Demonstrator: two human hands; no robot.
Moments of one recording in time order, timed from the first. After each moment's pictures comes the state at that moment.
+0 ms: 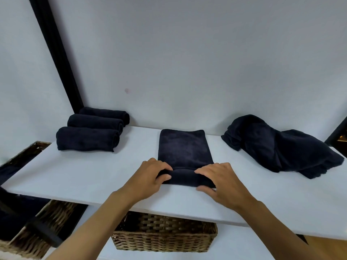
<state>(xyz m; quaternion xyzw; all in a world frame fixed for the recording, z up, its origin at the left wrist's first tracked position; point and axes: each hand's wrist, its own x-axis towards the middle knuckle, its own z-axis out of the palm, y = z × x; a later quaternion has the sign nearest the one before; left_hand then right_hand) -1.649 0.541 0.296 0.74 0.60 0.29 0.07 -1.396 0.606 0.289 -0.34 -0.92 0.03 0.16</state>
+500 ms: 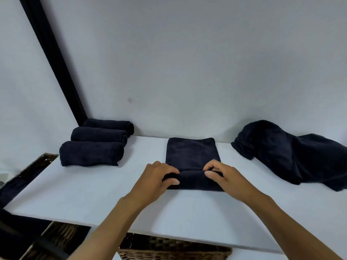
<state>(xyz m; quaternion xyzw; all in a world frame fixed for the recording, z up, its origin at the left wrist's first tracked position) -1.661 0.571 0.305 0.73 0.61 0.29 0.06 -1.418 0.653 0.304 -0.40 -0.82 0.33 0.23</state>
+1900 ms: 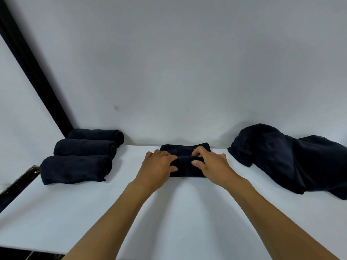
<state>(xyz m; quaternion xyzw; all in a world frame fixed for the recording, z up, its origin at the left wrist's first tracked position) -1.655 0.659 0.313 0.74 0.64 0.17 -0.04 -1.456 0.715 0.318 -0.47 -0.84 0.20 0.18</state>
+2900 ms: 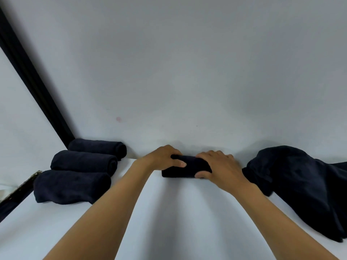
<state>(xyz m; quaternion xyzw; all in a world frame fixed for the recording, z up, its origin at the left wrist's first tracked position) -1.688 0.763 0.346 0.68 0.66 0.12 0.29 -1.470 0.791 0.318 -0.41 -0.90 0.06 0.11</state>
